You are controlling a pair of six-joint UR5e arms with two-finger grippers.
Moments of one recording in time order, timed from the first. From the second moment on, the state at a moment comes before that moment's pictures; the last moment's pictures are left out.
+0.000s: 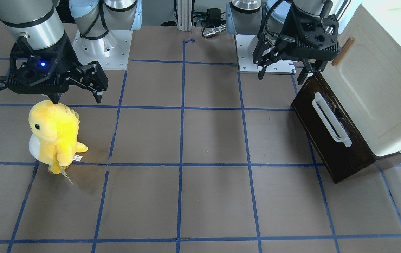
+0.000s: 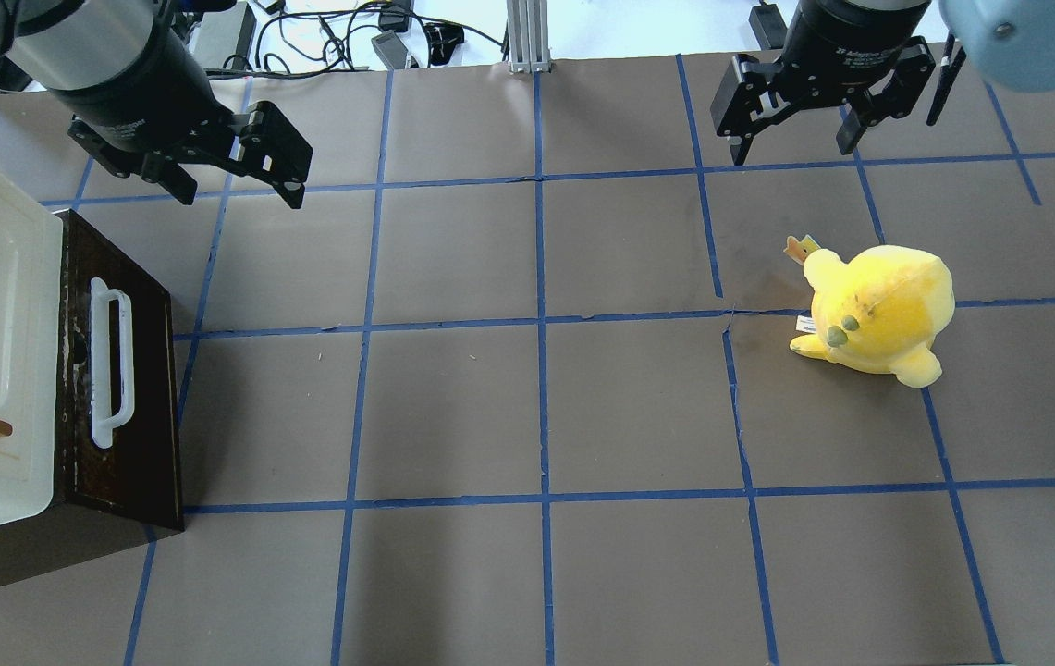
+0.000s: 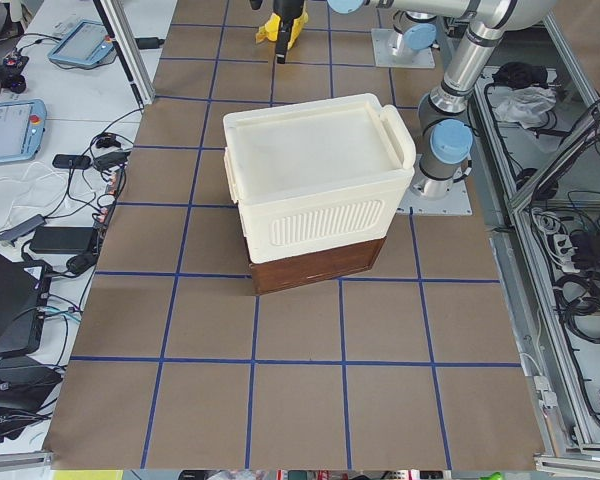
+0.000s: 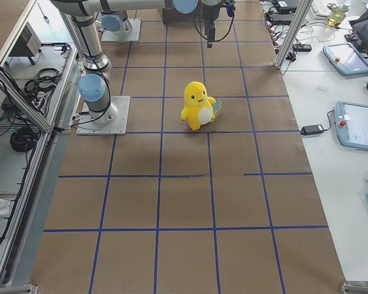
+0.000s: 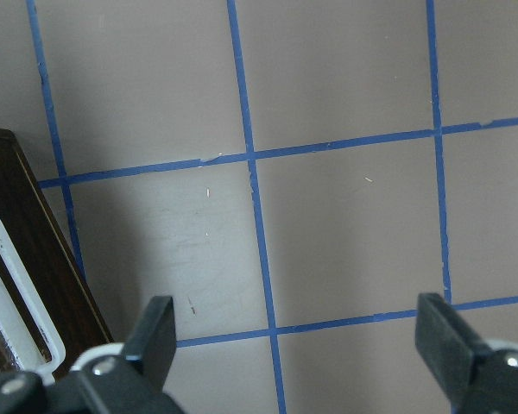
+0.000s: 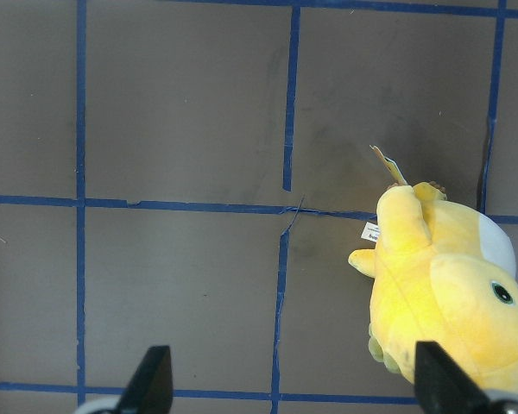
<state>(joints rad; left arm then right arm) -1.59 -1.51 -1.54 -1.55 1.55 0.09 1.60 -1.48 1.44 -1.57 -1.58 -0.02</state>
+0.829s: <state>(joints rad) -1.58 -1.53 -1.53 -1.55 1.61 -0.01 1.60 -1.48 1.44 -1.57 -1.58 -0.02</state>
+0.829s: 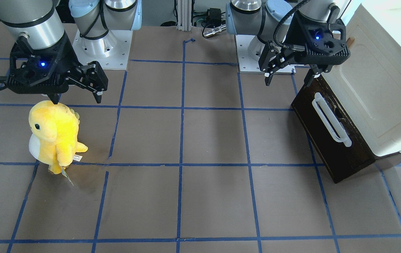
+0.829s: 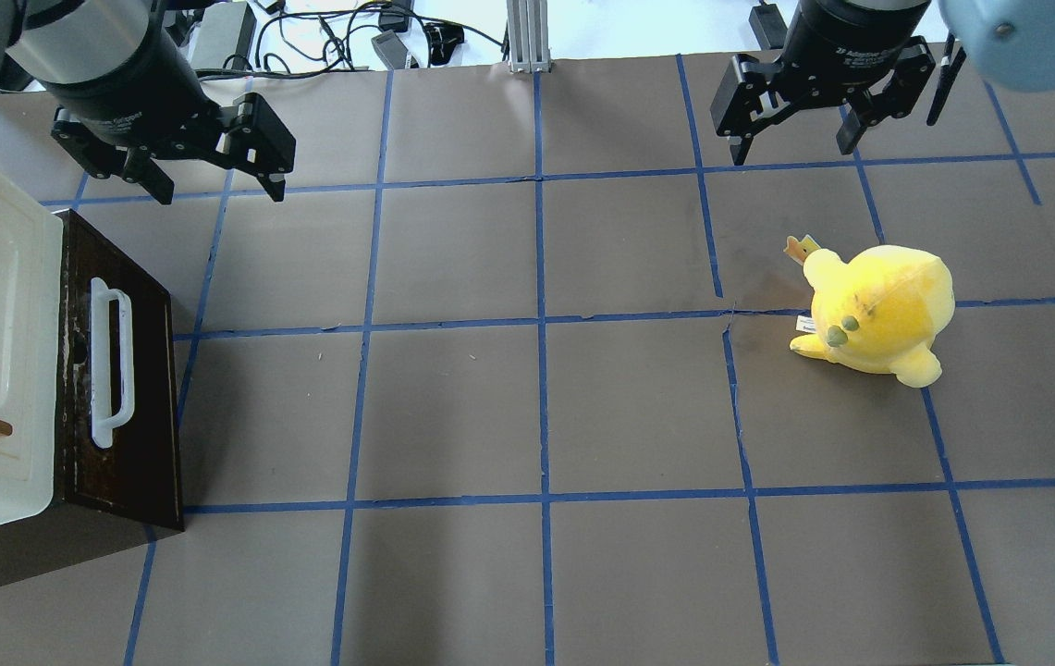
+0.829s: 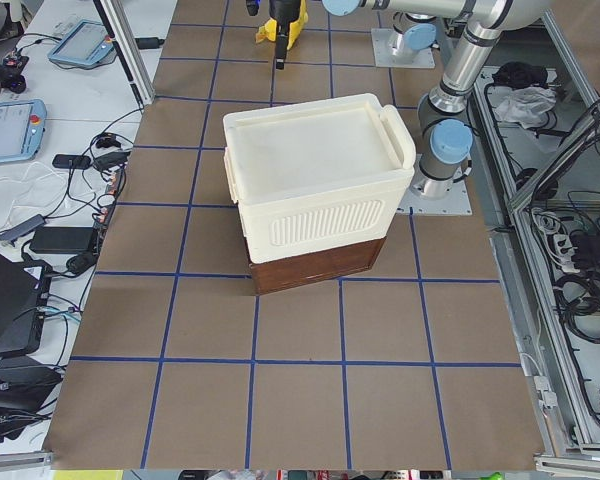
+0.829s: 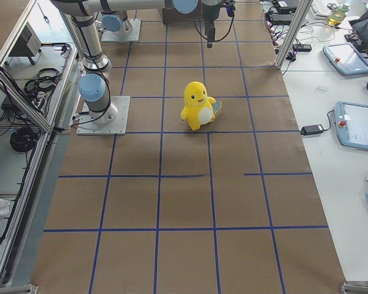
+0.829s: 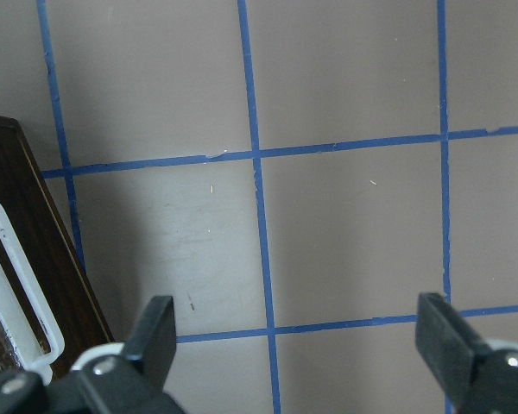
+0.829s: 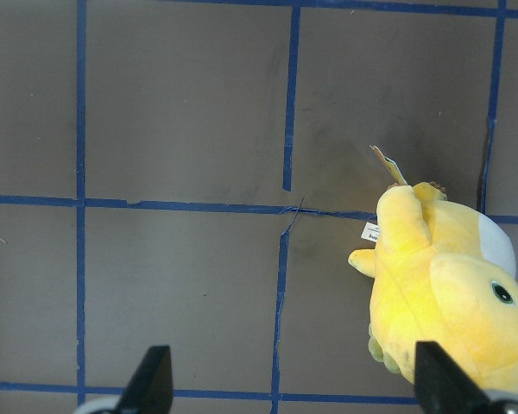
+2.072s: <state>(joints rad) -1.64 -1.67 -1.66 -1.39 1.83 -0.34 1.60 -1.48 1.44 -1.57 -1.58 -0.02</state>
